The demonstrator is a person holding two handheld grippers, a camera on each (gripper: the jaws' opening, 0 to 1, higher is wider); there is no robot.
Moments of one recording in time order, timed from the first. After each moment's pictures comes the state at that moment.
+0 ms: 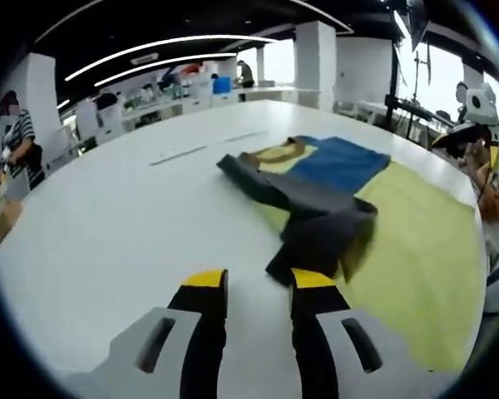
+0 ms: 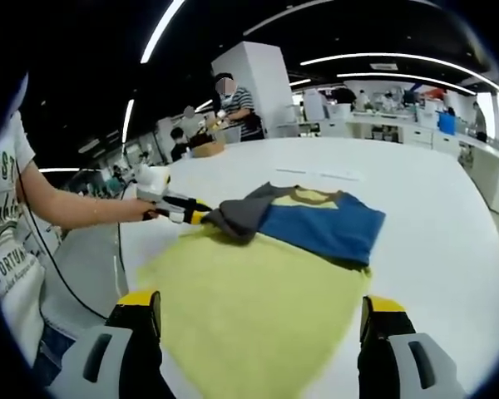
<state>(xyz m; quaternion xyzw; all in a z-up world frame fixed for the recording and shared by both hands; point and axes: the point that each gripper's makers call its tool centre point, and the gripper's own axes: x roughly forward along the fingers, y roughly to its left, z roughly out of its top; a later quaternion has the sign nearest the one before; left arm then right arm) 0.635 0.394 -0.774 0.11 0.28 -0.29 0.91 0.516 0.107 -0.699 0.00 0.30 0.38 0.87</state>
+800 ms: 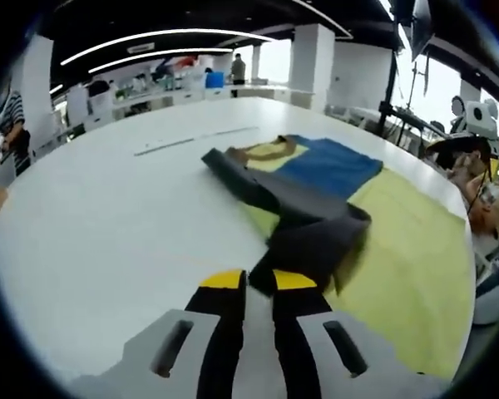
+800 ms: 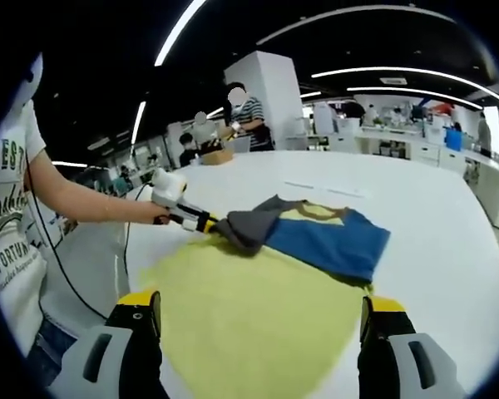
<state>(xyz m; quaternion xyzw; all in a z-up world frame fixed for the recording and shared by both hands) 0.638 0.379 -0.782 0.07 0.30 -0.31 0.90 0.519 0.114 -0.688 -0.01 0.26 0.40 0.88</state>
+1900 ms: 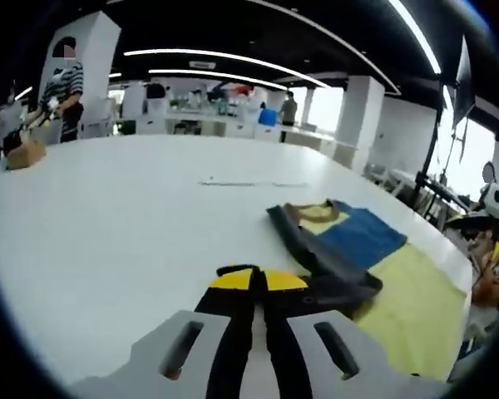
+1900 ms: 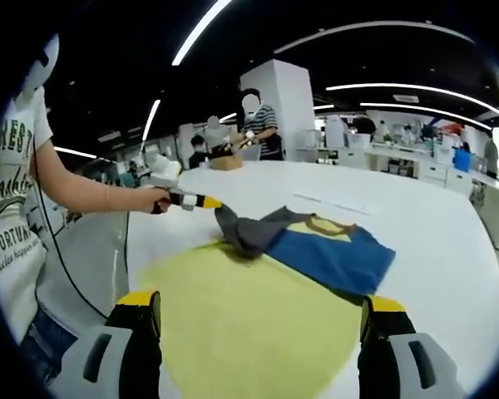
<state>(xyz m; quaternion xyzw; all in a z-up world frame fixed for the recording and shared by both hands) 0.651 0.445 -0.709 -0.06 0.21 -0.19 0.96 0.522 0.124 -0.682 -0.03 0.22 0.42 0.88</state>
